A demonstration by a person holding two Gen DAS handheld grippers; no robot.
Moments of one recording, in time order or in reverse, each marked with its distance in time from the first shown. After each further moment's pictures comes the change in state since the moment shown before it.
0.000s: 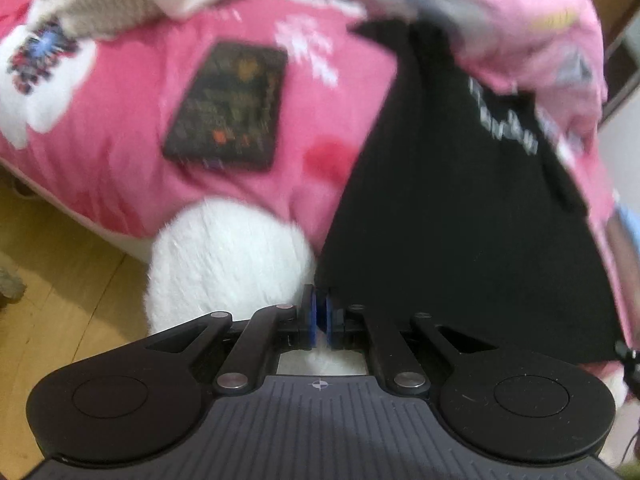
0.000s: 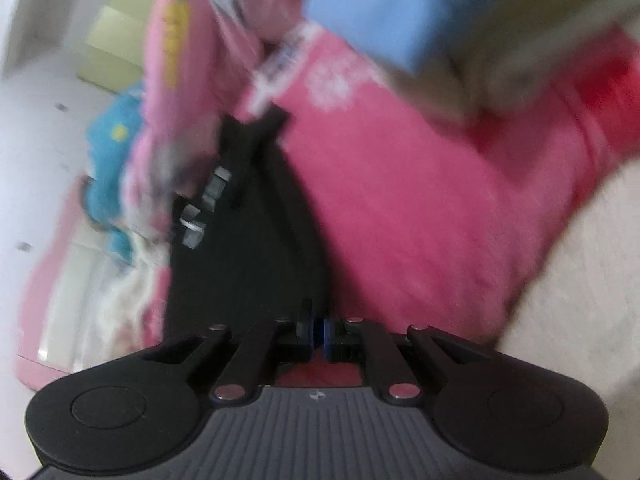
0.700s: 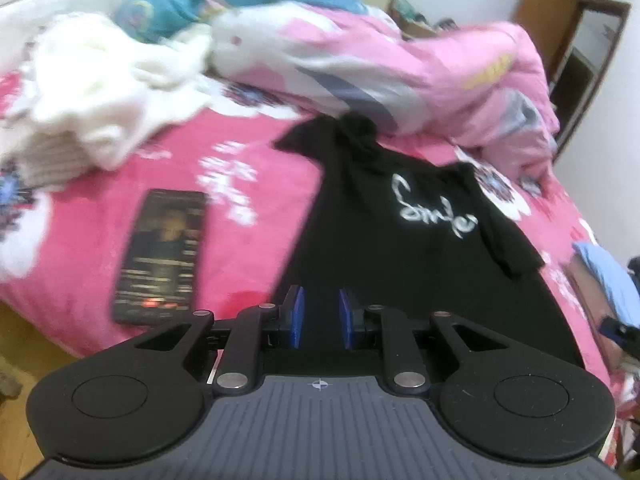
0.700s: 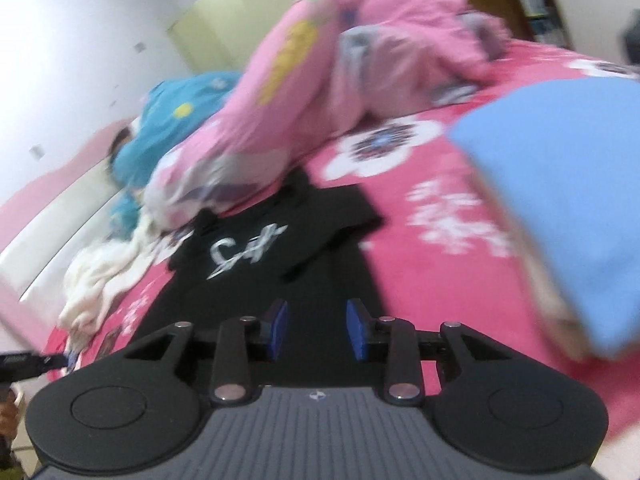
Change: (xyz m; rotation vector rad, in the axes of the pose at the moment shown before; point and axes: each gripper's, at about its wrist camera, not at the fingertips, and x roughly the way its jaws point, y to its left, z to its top) left arm -0.035 -0.066 0.053 0.129 -0.236 -0.064; right arm 0.014 0.096 0.032 -0.487 -0.202 0.019
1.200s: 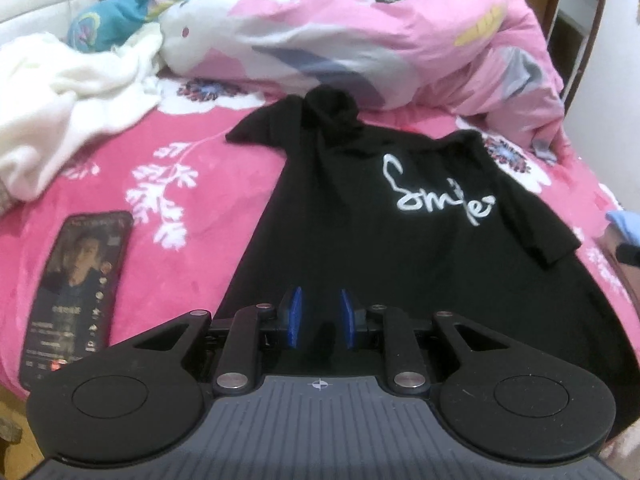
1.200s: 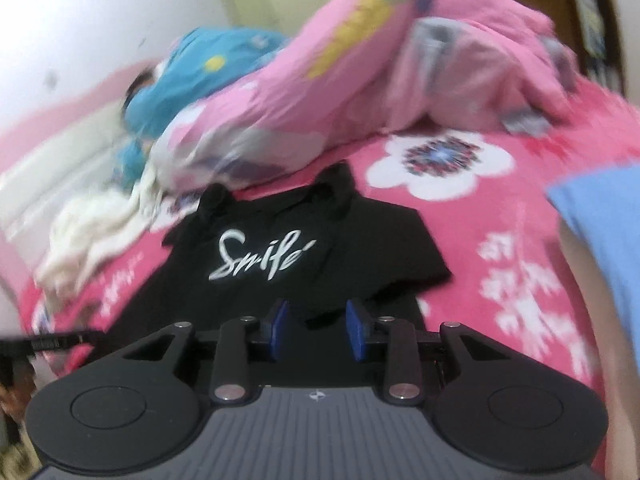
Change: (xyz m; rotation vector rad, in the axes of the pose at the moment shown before) left arm 0.089 -0.024 0.000 0.106 -0.002 0.056; right arm 0.089 0.054 0.046 -0.285 0.087 -0.024
